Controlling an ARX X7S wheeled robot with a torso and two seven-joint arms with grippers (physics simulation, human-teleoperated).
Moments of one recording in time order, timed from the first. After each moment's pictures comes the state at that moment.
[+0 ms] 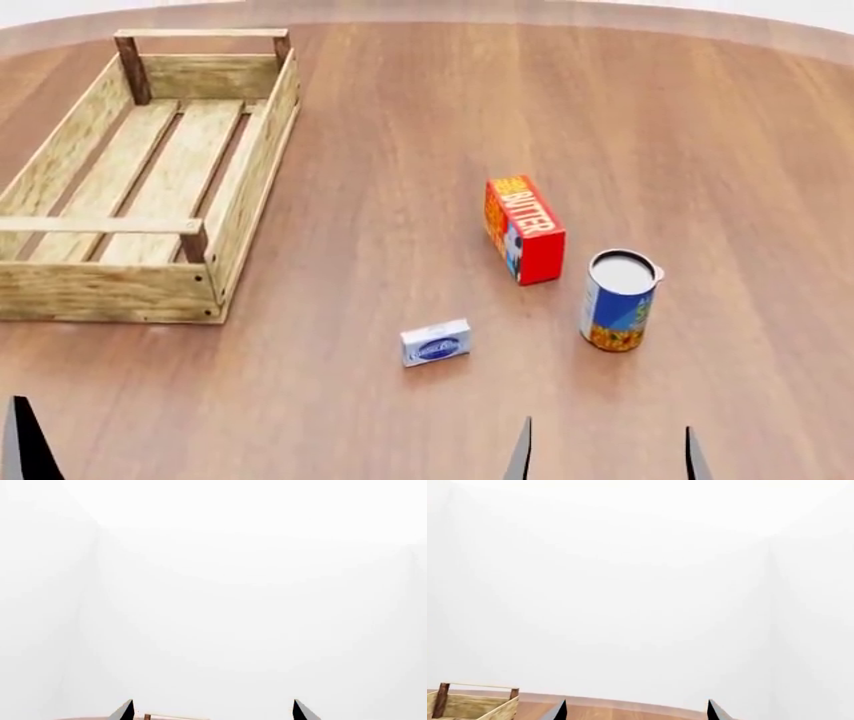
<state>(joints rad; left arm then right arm) 0.20 -0.22 0.13 0.38 -0.12 0.45 -0.29 -0.14 0.19 -0.18 -0.28 -0.13 -0.37 0.36</state>
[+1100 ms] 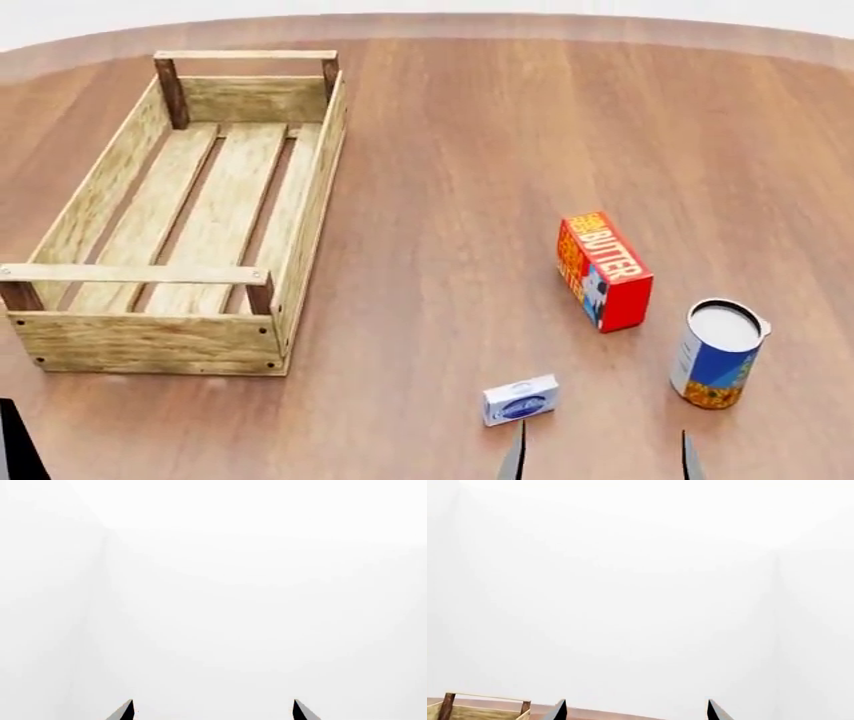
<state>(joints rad) 0.20 -0.25 0.13 0.38 -0.12 0.48 -0.33 -0.14 0.21 -0.21 -0.28 -0.18 -0.39 0.42</state>
